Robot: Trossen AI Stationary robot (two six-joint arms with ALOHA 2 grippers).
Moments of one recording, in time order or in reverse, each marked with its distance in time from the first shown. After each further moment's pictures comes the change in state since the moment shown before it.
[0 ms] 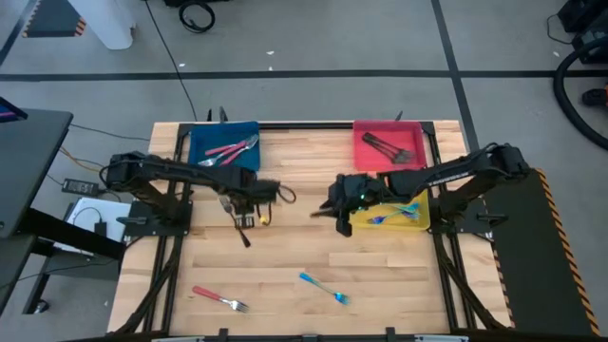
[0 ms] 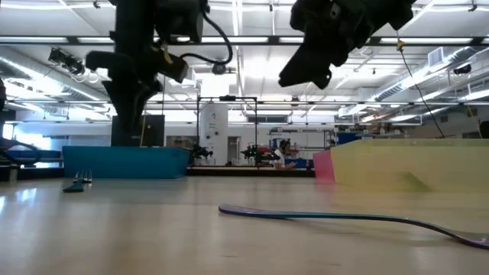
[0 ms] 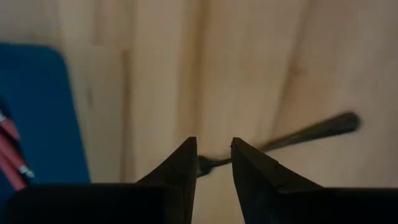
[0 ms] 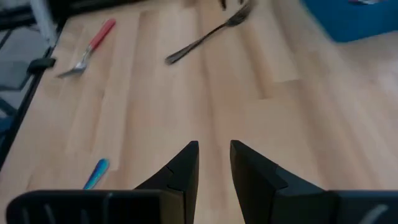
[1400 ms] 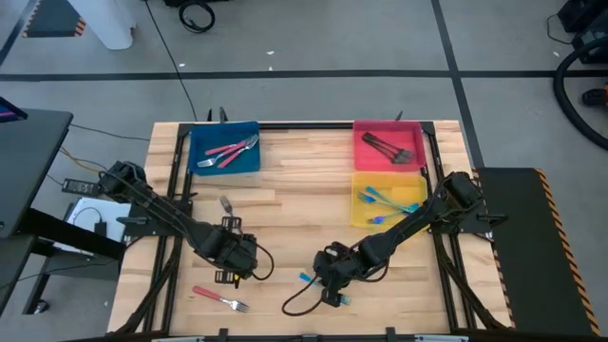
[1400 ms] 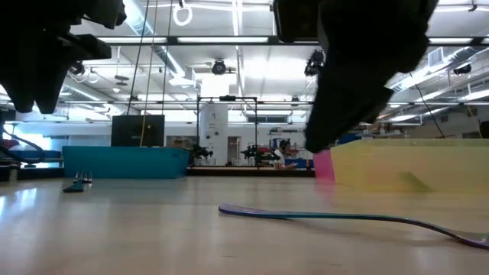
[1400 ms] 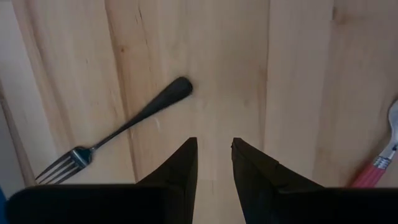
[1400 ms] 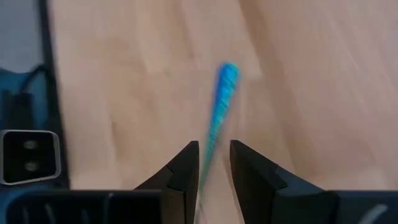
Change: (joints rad) left arm -0.587 0.000 0.000 0.024 -0.012 -0.406; right arm 0.444 0.514 0.356 -0.187 0.138 0.577
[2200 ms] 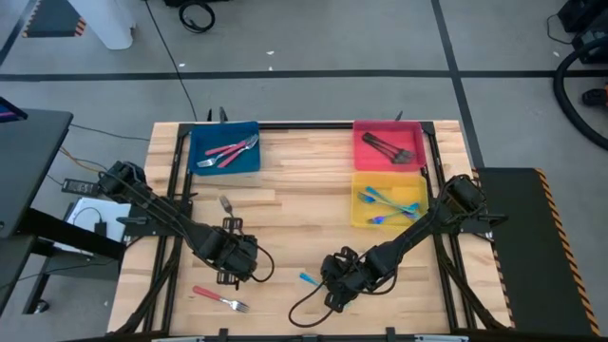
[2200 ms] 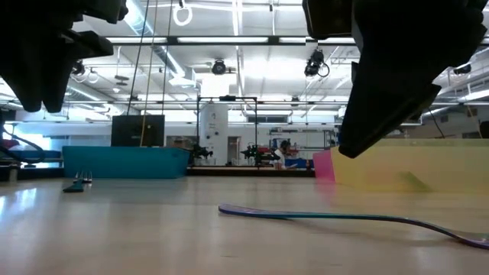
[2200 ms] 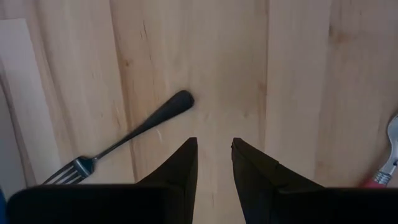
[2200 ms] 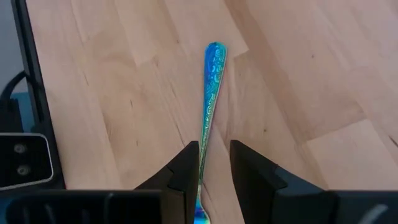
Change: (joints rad) left arm -0.019 0.000 0.000 0.032 -0.043 -0.016; right arm 0.083 0.000 0.000 -0.069 0.129 0.185
